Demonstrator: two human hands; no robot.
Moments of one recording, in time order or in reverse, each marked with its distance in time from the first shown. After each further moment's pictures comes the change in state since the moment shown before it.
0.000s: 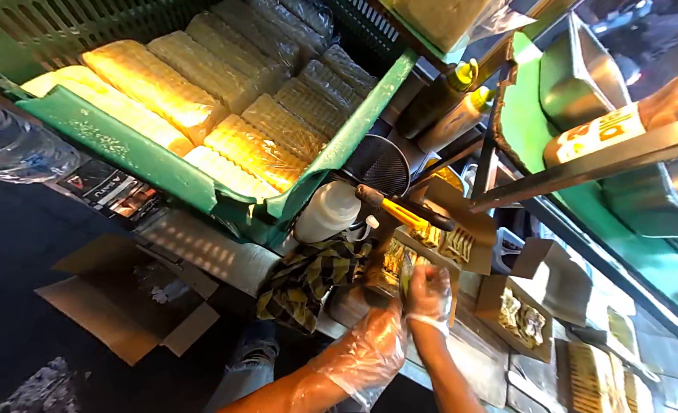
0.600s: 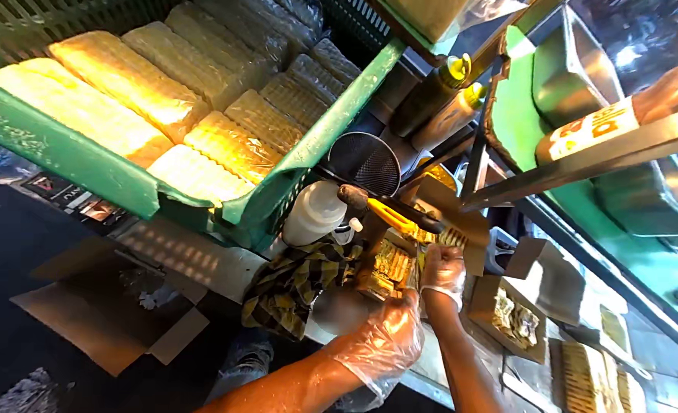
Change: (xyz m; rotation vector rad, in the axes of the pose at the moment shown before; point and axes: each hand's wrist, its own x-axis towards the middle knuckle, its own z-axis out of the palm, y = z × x) left_hand 0.027 0.030 -0.003 0.084 -0.087 0.010; right_hand 0.051 0.015 -0.011 -0.006 0.048 0.069
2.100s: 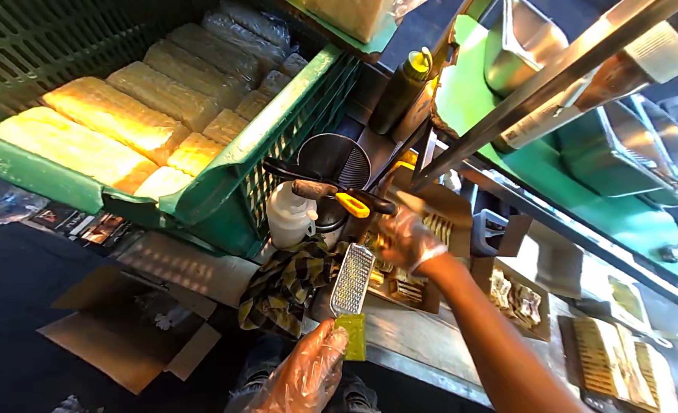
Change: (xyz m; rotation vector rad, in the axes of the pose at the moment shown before) left_hand -0.095 -0.072 0.028 -0.999 0.231 -0.011; right_hand 0.047 -0.039 -0.020 -0.418 -0.598 -0.894
